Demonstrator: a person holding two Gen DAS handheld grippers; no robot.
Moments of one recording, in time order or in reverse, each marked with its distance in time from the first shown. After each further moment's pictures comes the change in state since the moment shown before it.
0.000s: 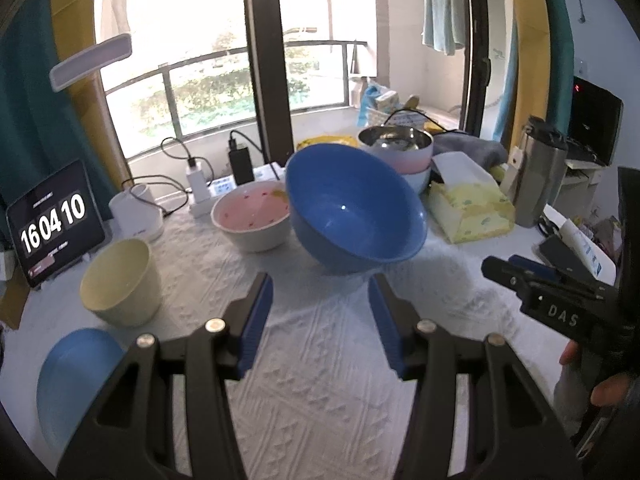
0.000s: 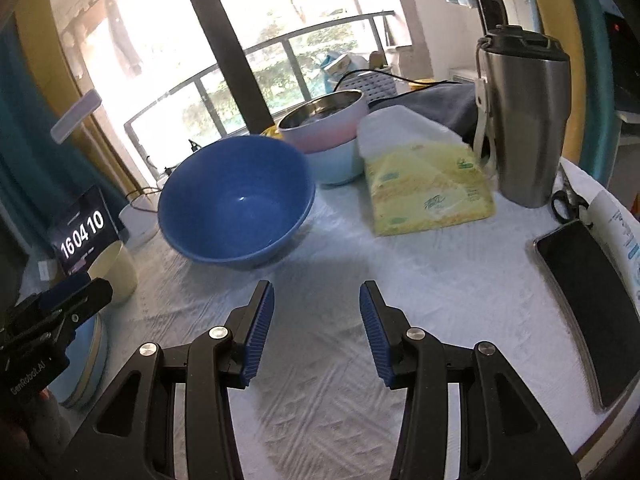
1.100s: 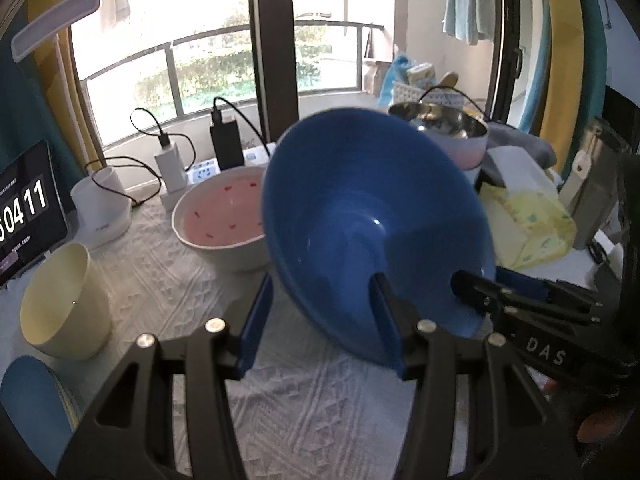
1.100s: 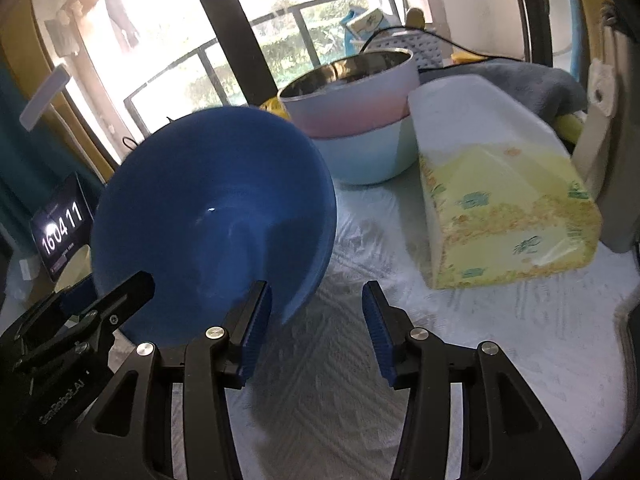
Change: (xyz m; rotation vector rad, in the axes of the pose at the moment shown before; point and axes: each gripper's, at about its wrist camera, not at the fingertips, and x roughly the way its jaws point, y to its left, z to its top) left arm 0.112 0.009 0.015 -0.053 0.063 0.019; right arm 0.106 0.014 0.034 -0.041 0.116 0.031
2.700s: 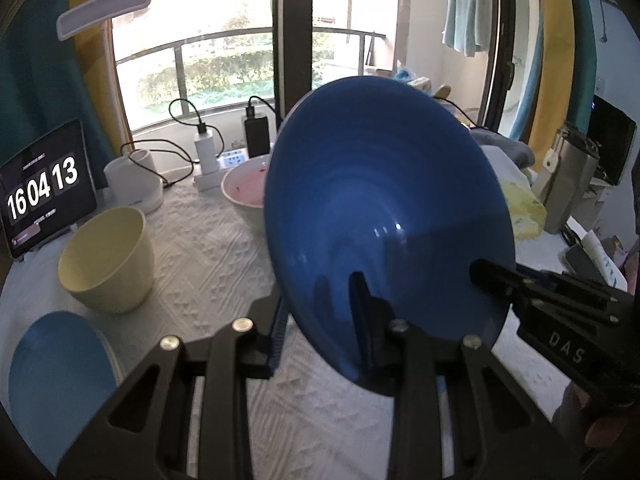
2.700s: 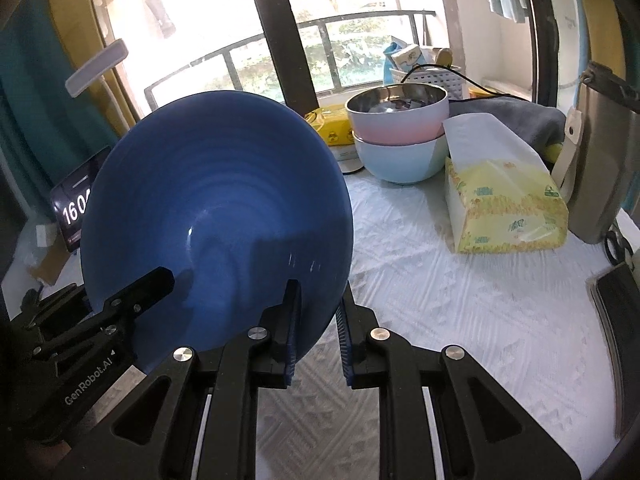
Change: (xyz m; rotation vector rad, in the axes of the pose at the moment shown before) left arm -0.070 0.033 -0.037 -0.035 -0.021 -0.031; right arm -0.054 0.054 -0.029 -0.095 -0.058 -0.010
